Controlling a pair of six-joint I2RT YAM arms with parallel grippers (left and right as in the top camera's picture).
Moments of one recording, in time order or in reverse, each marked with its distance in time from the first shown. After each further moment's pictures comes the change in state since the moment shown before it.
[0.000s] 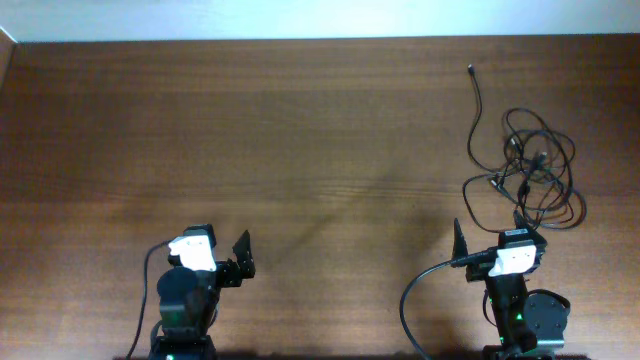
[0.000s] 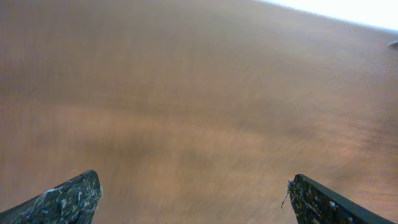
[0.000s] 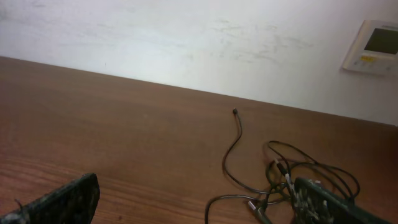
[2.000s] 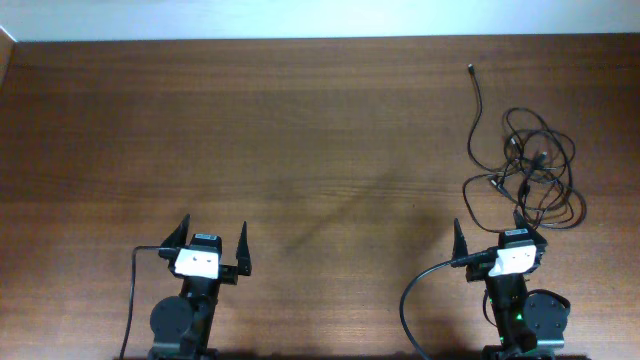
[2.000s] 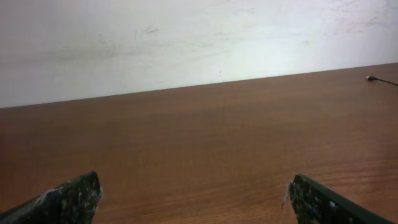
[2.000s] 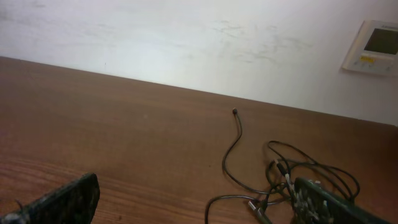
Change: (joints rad) left arm -0.077 -0.336 0.000 -0.007 -0.082 0.259; right arm 0.000 0.000 0.000 0.000 0.000 0.000
